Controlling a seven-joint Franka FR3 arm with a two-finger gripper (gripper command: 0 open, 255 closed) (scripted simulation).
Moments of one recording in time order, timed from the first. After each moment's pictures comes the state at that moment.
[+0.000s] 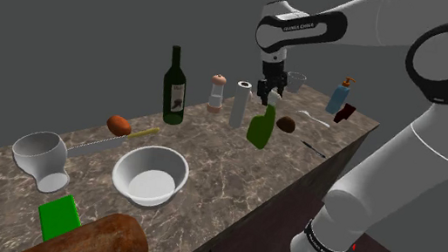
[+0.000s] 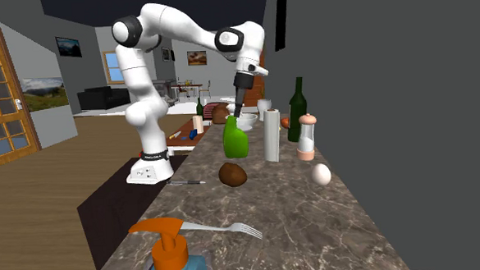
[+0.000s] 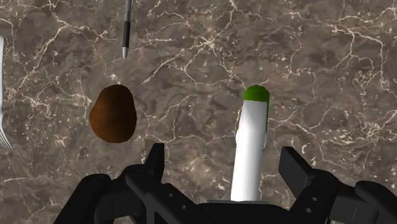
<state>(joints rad) -0.17 -0.20 -0.12 -2.11 -0.22 1.71 -0.17</state>
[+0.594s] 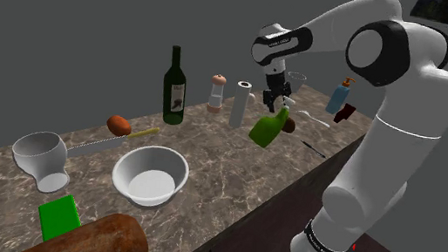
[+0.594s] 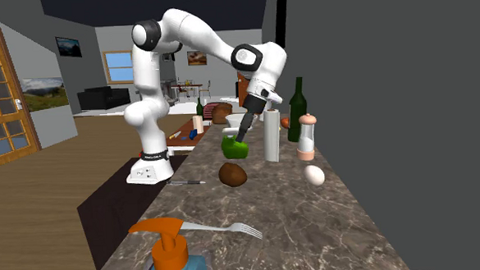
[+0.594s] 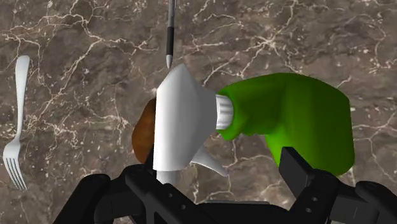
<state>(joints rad) -0.25 0.12 -0.21 -1.93 -0.27 1.69 -0.22</state>
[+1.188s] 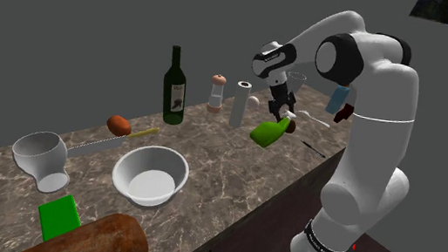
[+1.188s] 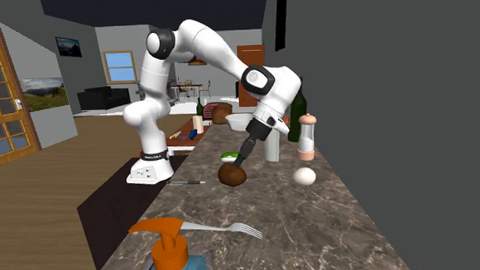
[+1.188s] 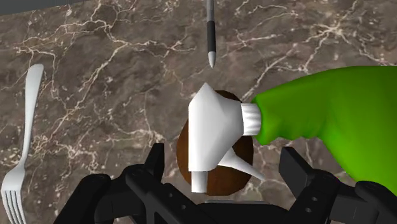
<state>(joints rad) -0.32 0.37 -0.26 -1.77 -0.29 1.67 -0.27</state>
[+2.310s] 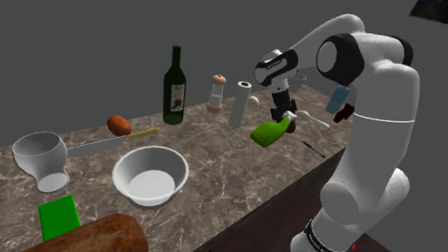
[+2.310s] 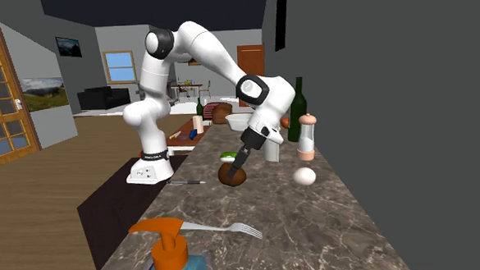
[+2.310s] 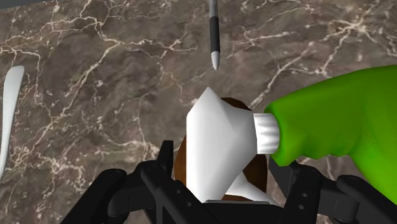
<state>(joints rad) -0.33 0.37 -0.27 -1.85 -0.30 1.75 -0.26</state>
